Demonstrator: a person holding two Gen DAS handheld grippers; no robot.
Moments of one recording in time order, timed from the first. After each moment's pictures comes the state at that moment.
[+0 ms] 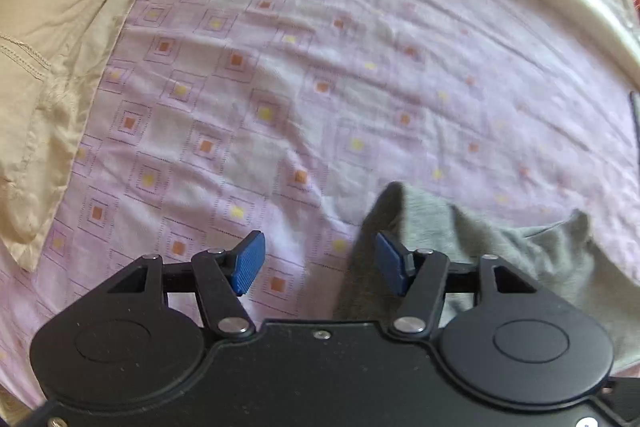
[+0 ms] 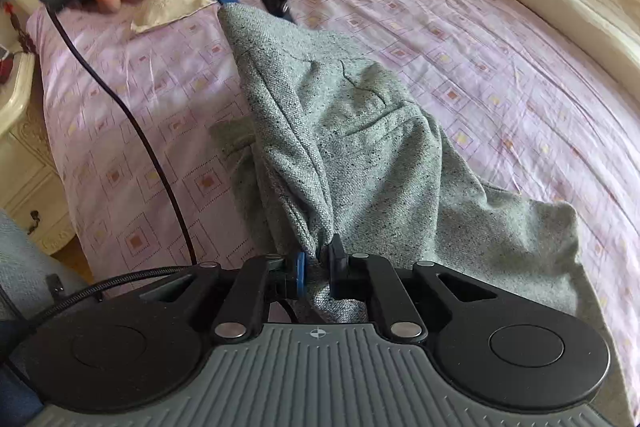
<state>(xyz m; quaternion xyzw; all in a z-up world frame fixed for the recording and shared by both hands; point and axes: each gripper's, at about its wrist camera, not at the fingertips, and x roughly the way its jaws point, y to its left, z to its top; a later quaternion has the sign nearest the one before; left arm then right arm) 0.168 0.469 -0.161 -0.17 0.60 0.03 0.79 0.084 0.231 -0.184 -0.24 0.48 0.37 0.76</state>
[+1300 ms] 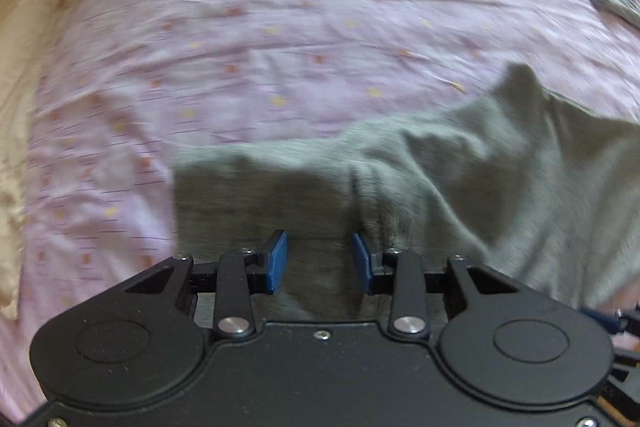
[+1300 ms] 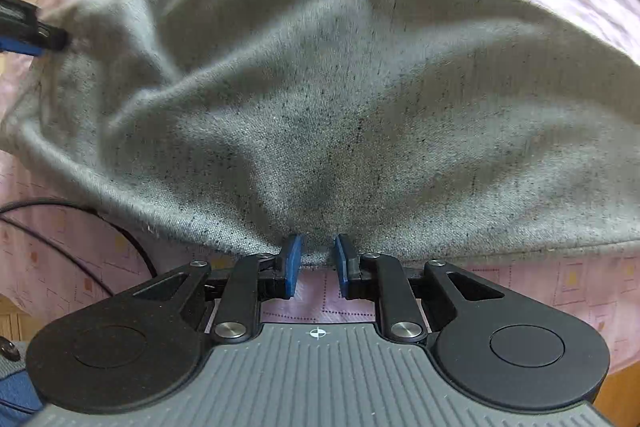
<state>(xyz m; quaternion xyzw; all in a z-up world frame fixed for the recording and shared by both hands) 0.144 0.311 -0.175 0.04 0.59 -0.06 0.80 0.043 0.085 -0.219 -0.01 0.61 0.07 0.79</state>
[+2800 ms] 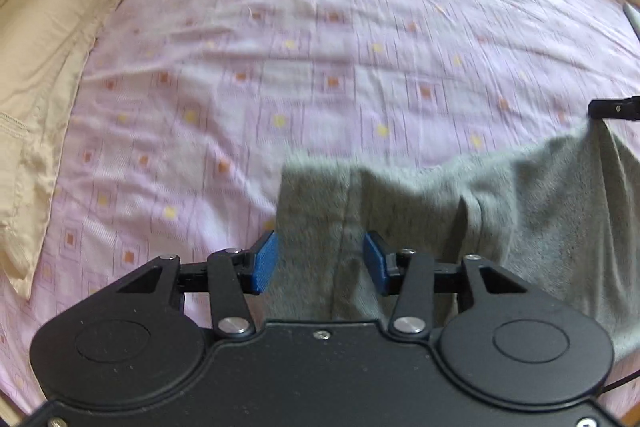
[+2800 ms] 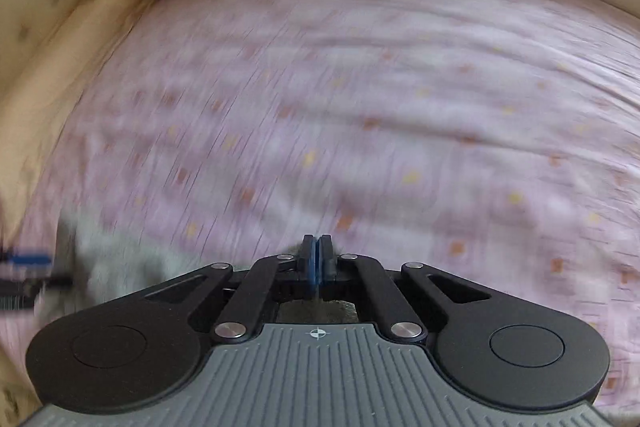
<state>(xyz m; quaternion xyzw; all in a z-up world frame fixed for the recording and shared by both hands) 0.177 0.373 -0.178 -0.03 0.58 0.03 0.81 0.271 0.077 -0.186 0.03 0.54 0.17 0.83</state>
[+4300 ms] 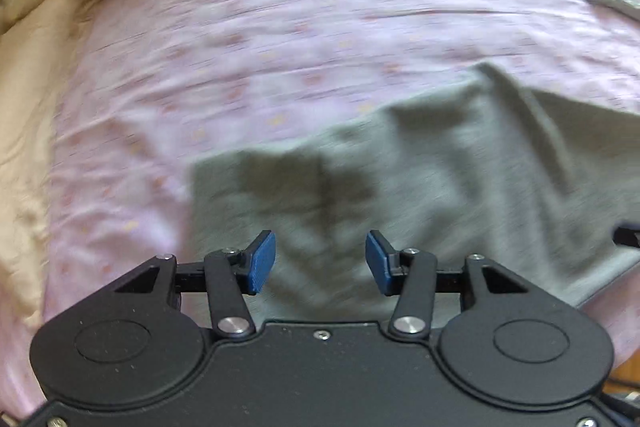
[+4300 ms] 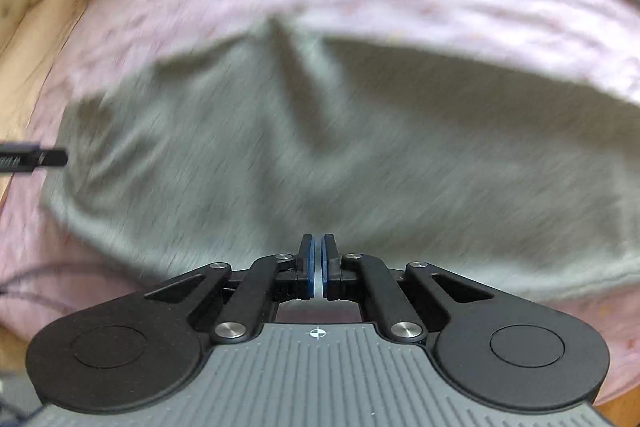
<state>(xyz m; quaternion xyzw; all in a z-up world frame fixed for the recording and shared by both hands) 0.140 0.286 -0.153 0.06 0.57 -0.06 0.82 0.087 0.010 -0.178 0.06 0.56 0.04 0.83</state>
